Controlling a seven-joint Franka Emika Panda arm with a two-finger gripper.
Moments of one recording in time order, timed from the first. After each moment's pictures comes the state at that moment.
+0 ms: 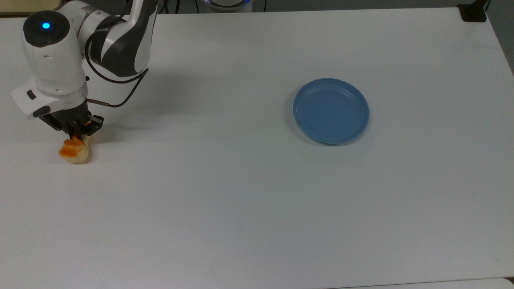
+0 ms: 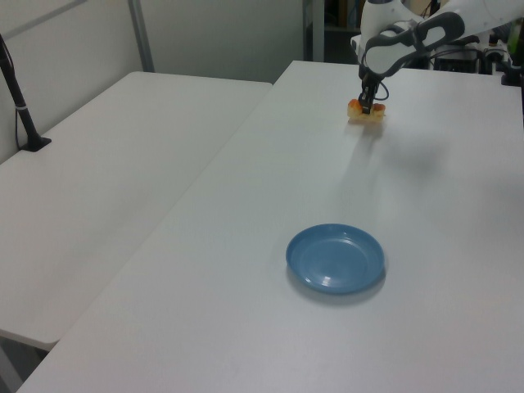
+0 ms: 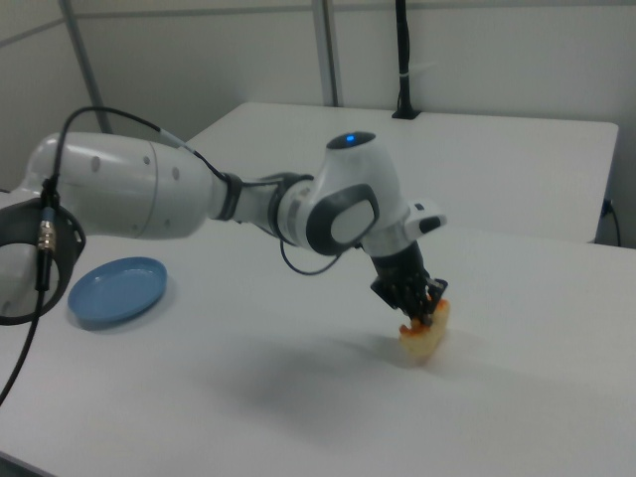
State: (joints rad) arm -0.10 0.58 -0.33 -1.55 -0.01 2.30 -0.32
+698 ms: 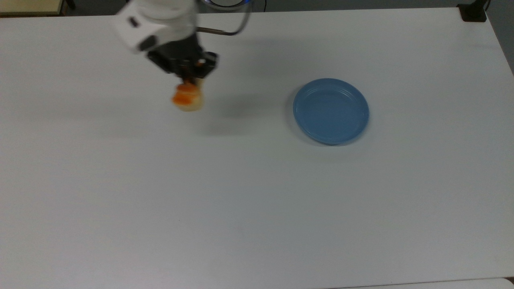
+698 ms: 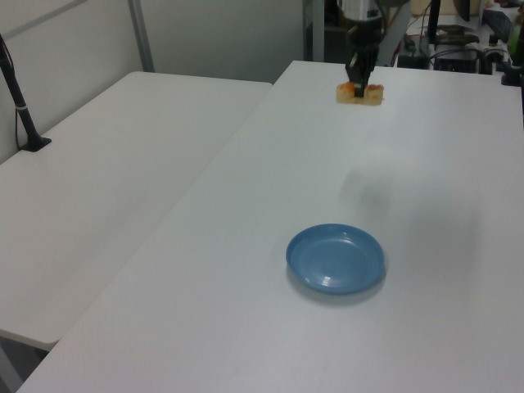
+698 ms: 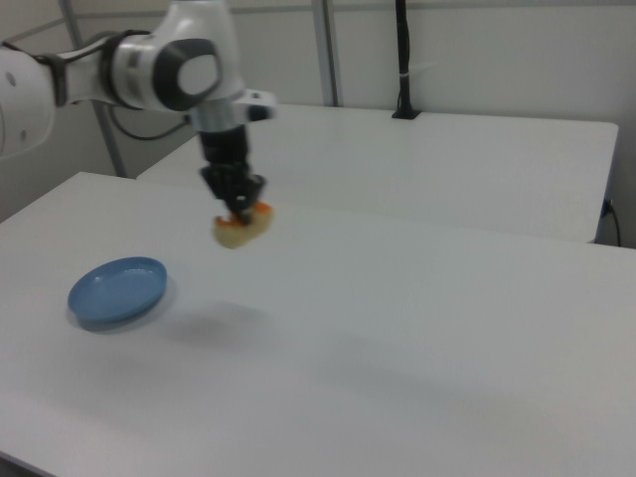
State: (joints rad) arm 0.01 0.24 -0.03 -1.54 -0.02 1.76 0.12
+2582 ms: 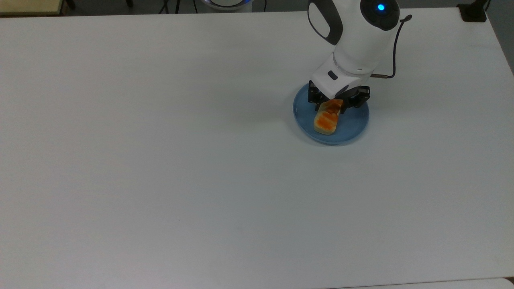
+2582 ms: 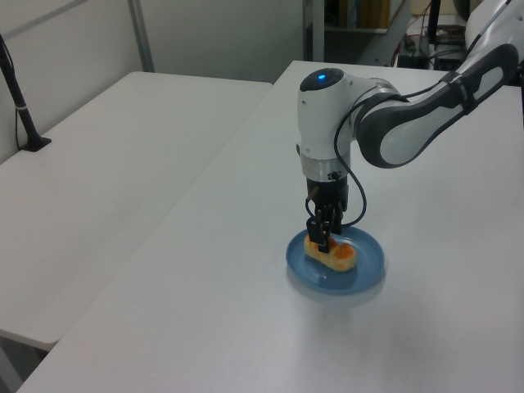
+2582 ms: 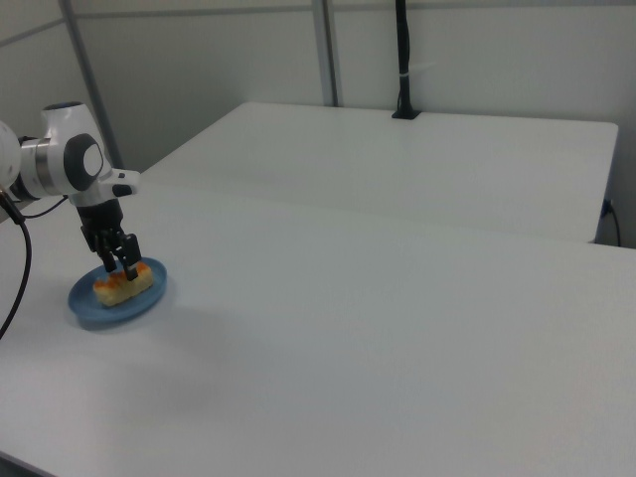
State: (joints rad) arm 0.27 0.46 0.25 -1.65 -0.15 2.05 0.65
